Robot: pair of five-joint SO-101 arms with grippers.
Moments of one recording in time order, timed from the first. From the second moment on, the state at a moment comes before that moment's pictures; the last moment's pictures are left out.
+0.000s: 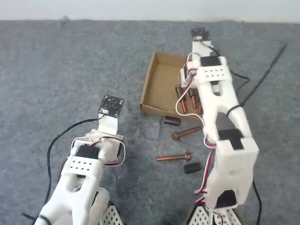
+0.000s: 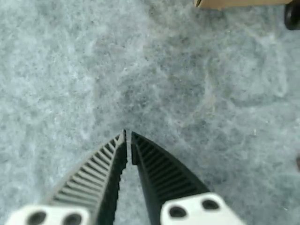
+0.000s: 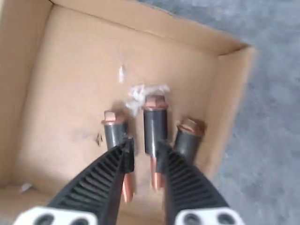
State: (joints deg) left arm 2.2 -45.4 80.3 42.3 -2.1; right arm -10.5 23.6 -15.7 68.0 -3.5
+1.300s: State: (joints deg) left arm 2.2 -45.4 81.4 42.3 -2.1; right arm -17.0 -36.8 55.4 87.8 47.7
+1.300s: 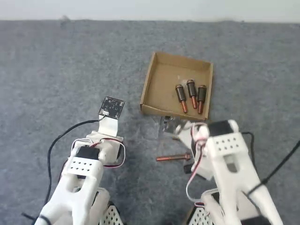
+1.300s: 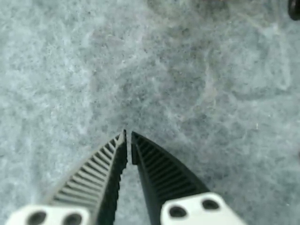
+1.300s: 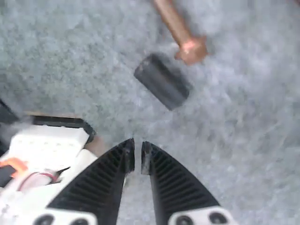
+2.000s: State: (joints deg) left arm 2.1 -45.4 81.4 42.3 -2.1; right arm -27.2 -54.2 74.9 70.9 56.4
